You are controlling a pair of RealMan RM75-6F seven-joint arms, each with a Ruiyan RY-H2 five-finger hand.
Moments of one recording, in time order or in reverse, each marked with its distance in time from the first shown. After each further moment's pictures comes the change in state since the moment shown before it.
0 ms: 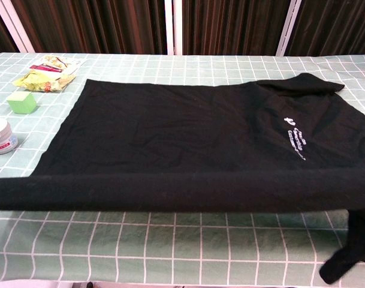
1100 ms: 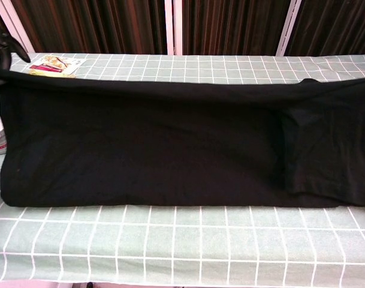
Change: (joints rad) left arm -0.441 -0.005 -0.451 0.022 -0.563 -0.650 0.170; right arm 0.313 -0.006 0.302 -0.215 0.324 -0.574 -0.131
